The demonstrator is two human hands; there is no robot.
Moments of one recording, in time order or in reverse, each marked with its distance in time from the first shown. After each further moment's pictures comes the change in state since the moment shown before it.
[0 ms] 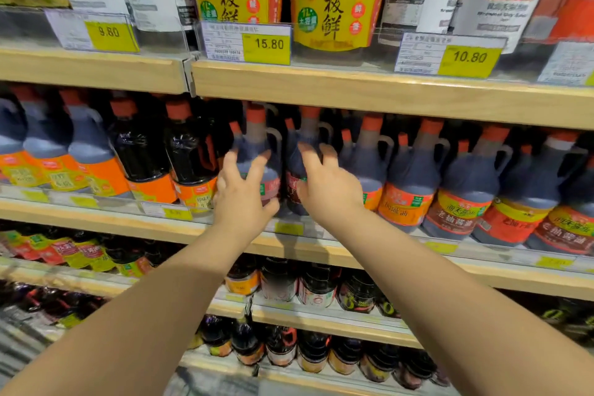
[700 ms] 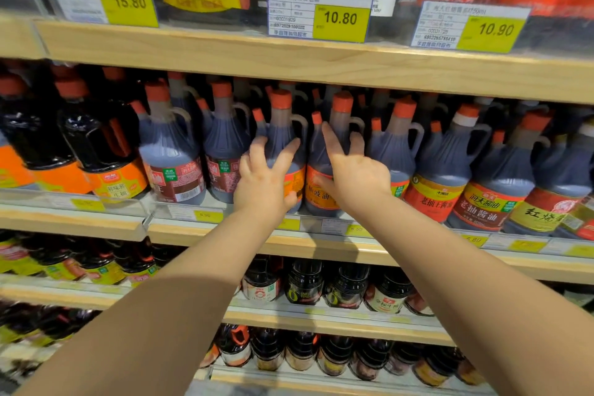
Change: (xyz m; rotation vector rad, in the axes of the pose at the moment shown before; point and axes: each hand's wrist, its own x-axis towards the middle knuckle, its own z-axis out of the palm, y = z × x) left_hand -0.026 0.144 0.062 0.078 -0.019 0.180; right_hand -0.032 0.158 -0.023 -0.223 0.015 0.067
